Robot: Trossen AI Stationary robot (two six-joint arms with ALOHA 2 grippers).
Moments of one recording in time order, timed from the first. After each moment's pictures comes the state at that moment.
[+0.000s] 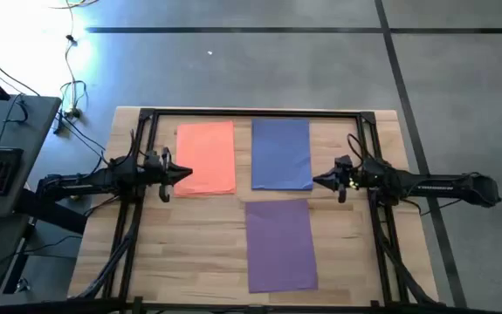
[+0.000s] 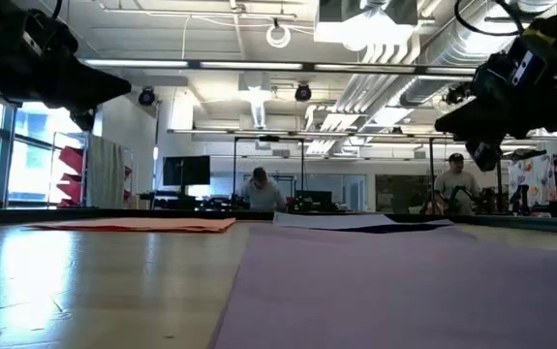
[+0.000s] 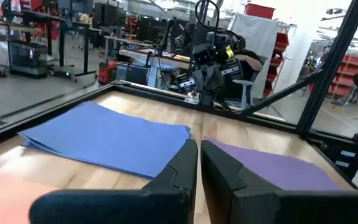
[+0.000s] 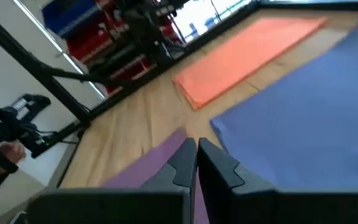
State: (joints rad) left arm 0.09 0.01 0.01 0.02 -0.06 -0.20; right arm -0.19 0.44 0.01 0.23 -0.15 0.52
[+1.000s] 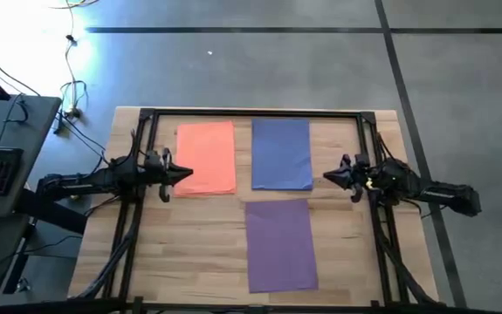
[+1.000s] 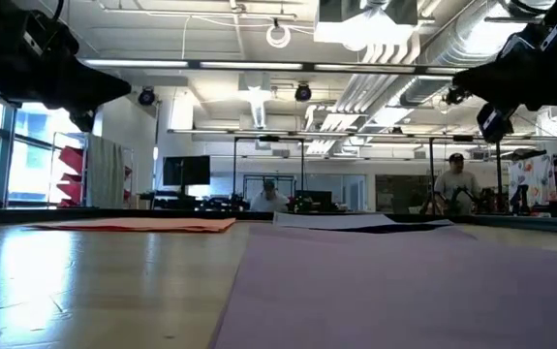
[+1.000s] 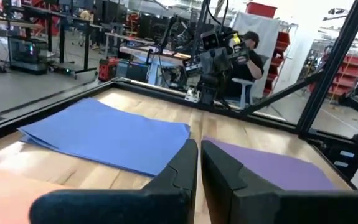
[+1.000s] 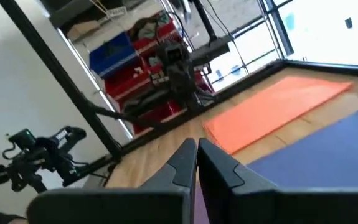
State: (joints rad) left arm 0.09 0.02 0.01 0.01 -0.06 -0.21; right arm -0.17 0.03 0.01 0.06 -0.15 0.52
